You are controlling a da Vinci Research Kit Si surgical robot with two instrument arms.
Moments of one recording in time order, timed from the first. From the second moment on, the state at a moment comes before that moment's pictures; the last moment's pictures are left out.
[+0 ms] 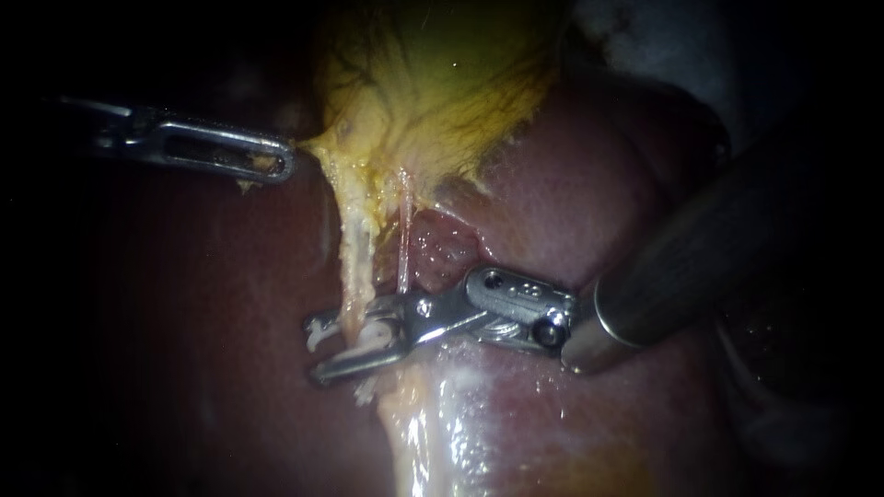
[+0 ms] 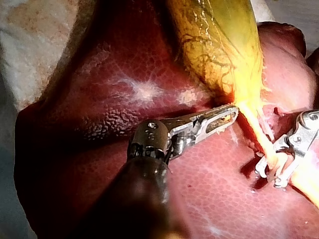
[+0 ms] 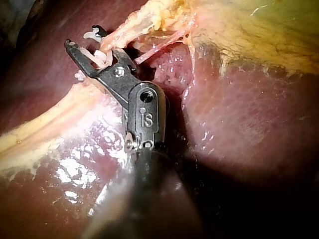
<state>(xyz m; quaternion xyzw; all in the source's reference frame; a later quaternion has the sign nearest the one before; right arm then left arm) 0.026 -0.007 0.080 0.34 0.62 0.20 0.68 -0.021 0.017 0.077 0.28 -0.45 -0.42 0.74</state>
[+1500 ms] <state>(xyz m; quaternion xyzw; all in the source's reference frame) 0.025 0.000 0.076 0.48 0.59 0.30 0.57 -0.021 0.017 0.077 0.27 -0.45 -0.42 0.74</state>
